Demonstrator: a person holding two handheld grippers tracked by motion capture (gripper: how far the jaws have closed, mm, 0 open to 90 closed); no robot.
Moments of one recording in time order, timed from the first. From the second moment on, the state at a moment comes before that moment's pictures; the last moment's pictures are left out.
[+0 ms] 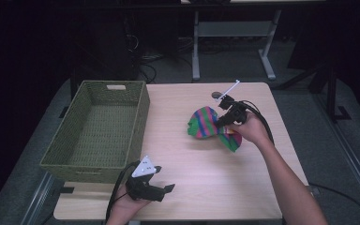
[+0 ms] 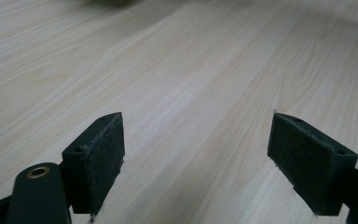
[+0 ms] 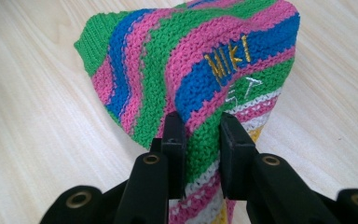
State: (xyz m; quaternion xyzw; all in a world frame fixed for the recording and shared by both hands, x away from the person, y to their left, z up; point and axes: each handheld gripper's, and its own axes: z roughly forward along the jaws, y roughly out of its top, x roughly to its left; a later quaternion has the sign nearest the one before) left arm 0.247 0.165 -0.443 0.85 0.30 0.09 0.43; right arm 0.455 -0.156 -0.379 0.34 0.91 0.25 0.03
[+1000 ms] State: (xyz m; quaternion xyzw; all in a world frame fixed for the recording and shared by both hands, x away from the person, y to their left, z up) left arm 0.244 0.166 -0.443 0.85 0.30 0.09 0.43; right arm 0.409 -0.173 -0.343 0.29 0.91 0.30 0.04
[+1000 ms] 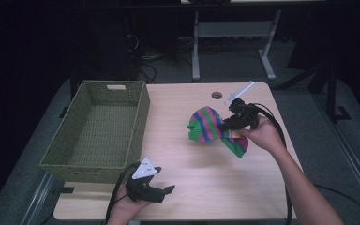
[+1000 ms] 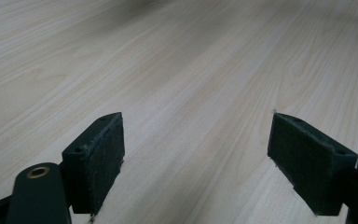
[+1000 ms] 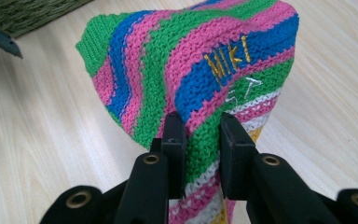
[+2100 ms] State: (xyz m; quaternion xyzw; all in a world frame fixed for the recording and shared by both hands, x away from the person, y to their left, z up) left arm 0.244 0.167 -0.442 0.84 0.30 0.09 0.44; right arm 0.362 -0.159 -0.351 0.22 0.92 0.31 0.03
